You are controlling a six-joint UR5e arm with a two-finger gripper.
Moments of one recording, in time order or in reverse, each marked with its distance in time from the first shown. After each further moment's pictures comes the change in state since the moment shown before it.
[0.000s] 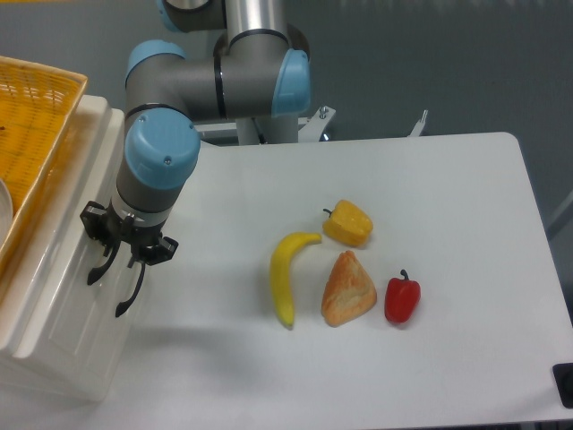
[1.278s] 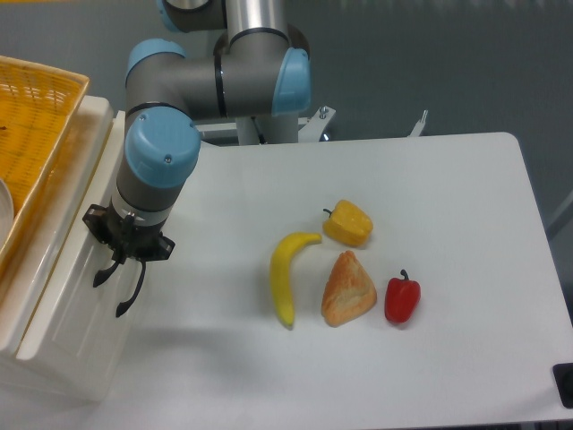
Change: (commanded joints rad) arm 0.005 0.002 0.003 0.000 0.000 0.015
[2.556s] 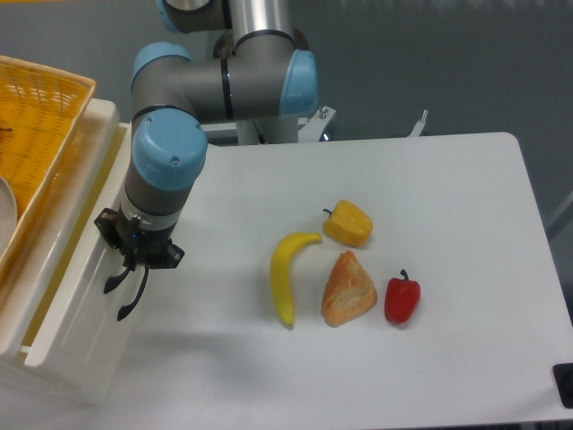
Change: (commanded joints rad) arm 0.015 -0.008 0.009 0.012 0.048 0.095
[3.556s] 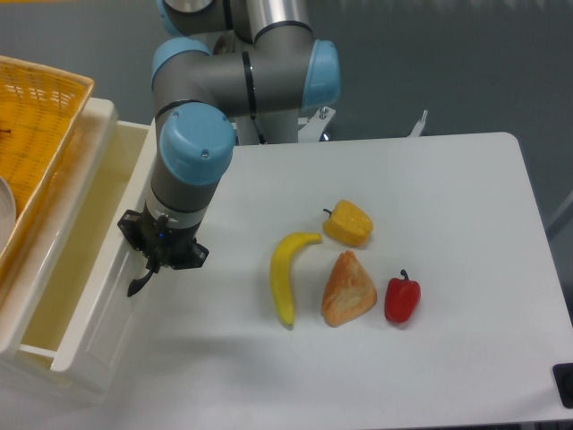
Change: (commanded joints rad) arm 0.064 0.005 0.011 -0.009 0.003 0.029
